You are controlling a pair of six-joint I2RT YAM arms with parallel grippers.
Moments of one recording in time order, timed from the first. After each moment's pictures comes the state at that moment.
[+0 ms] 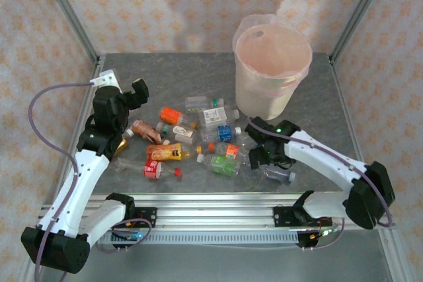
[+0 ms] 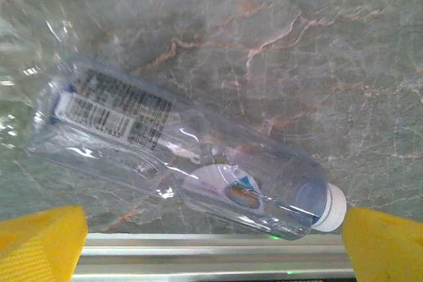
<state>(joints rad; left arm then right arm) -0.14 0.93 0.93 -0.32 -0.31 -0.37 0.73 1.29 0.94 -1.22 0.18 0.59</state>
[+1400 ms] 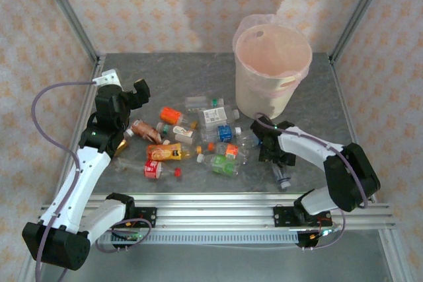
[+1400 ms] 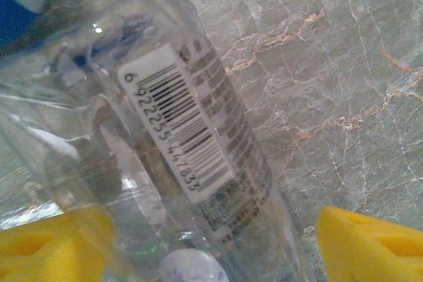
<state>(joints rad) -0.14 0.96 0.94 -0.32 -0.31 -0.37 0.53 1.43 0.78 -0.93 0.28 0.78</state>
